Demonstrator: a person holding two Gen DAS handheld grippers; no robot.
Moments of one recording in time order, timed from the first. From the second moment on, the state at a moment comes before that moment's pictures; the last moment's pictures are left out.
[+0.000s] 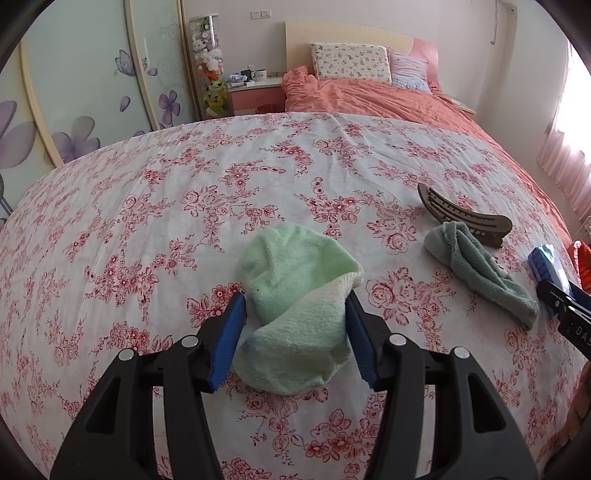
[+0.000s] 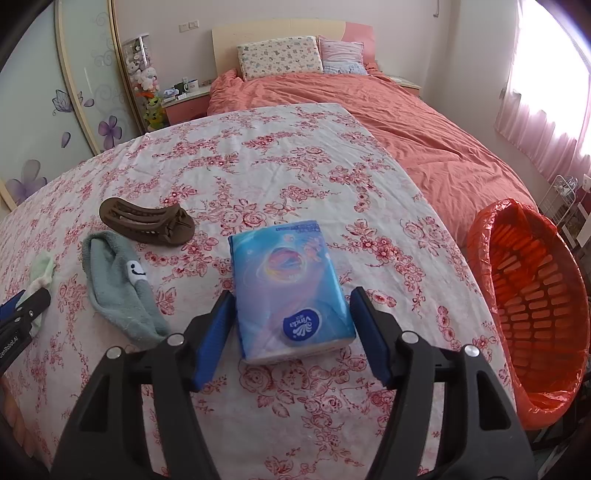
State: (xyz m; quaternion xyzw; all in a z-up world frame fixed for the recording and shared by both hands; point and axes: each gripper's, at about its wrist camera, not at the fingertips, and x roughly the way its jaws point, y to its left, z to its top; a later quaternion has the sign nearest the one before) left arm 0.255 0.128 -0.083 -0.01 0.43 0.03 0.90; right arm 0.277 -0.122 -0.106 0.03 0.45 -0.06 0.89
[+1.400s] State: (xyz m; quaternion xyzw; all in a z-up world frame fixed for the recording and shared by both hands) left arm 0.252 0.127 -0.081 0.00 0.43 0.02 0.90; right arm 0.276 -0.124 -0.104 0.04 0.44 -0.06 0.89
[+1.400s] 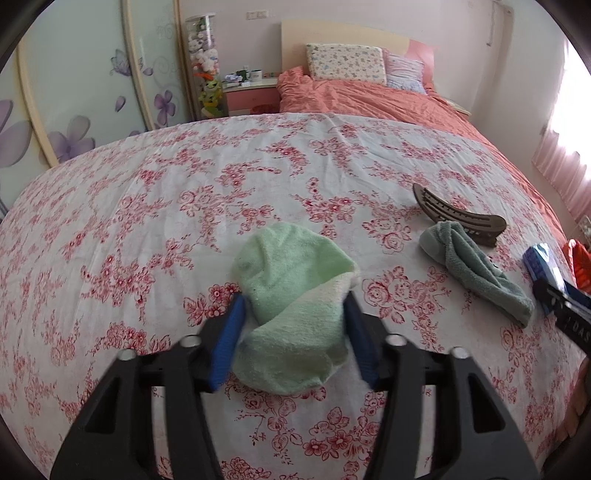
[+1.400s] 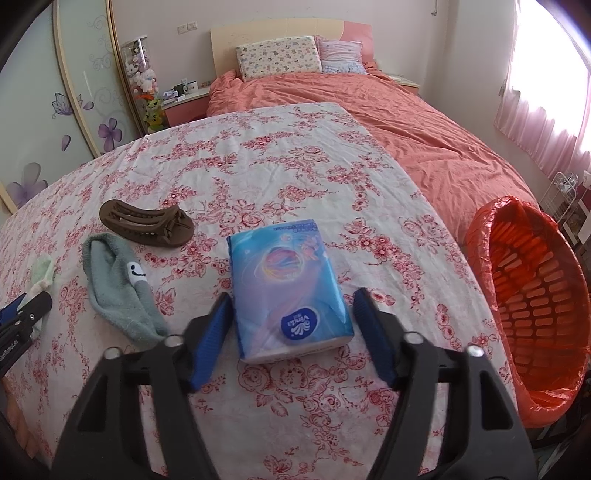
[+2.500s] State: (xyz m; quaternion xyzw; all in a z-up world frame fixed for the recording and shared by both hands) left arm 0.191 -0.076 0.017 0.04 0.33 -0.20 0.92; right arm 0.145 -0.267 -0.006 0.11 0.30 -0.13 0.94
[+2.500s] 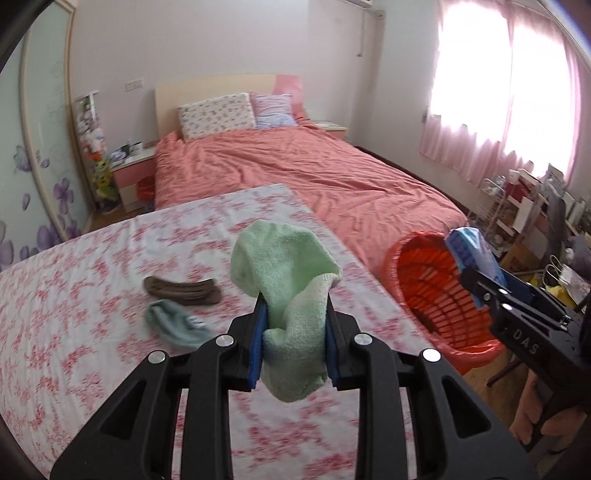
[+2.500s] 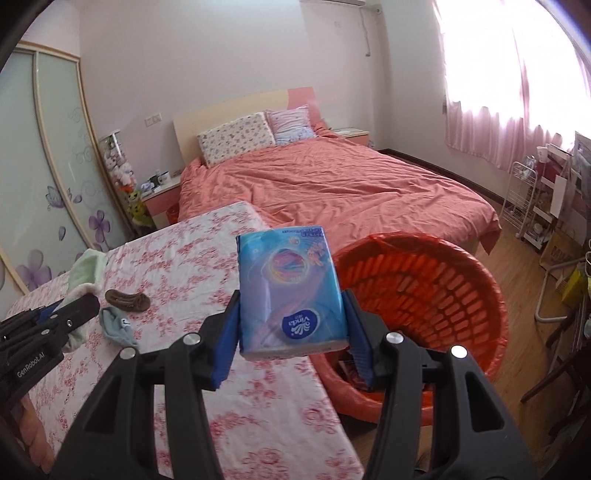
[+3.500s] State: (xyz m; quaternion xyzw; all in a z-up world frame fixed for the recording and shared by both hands) left arm 0.223 -0.219 -0.039 0.08 0.39 -0.28 0.87; right arm 0.141 -0.413 -0.046 0.21 0.30 -0.19 0.91
